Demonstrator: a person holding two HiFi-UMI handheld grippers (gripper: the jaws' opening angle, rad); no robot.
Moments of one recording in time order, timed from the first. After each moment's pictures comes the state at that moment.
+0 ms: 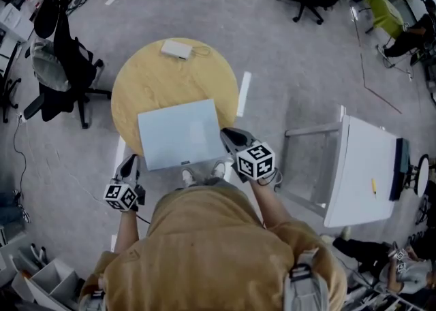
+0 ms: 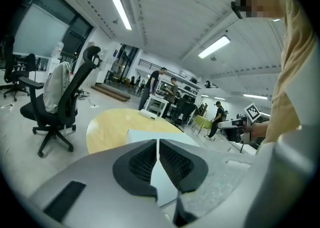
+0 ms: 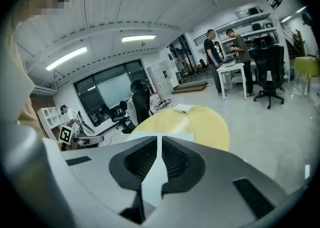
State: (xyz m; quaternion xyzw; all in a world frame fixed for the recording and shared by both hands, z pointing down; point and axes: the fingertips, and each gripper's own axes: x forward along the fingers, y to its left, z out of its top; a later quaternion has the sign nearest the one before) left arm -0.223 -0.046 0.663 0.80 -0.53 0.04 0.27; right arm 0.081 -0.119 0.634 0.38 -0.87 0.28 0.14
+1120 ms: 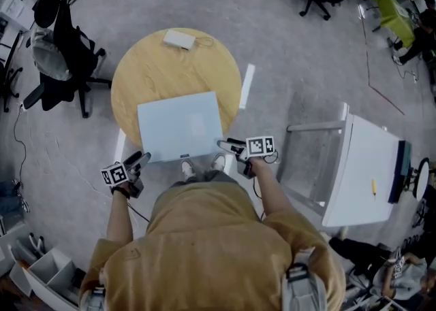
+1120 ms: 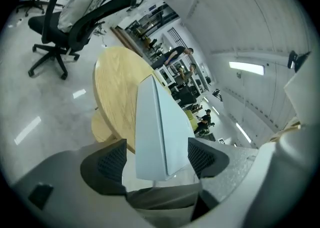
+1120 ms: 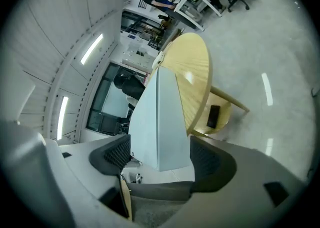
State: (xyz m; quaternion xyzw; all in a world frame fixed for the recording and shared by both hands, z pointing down) left arm -0.217 -0.030 0.774 0.73 -0.39 0.01 0.56; right arm 0.096 -0.076 0.788 0.25 -0.73 0.63 0.08
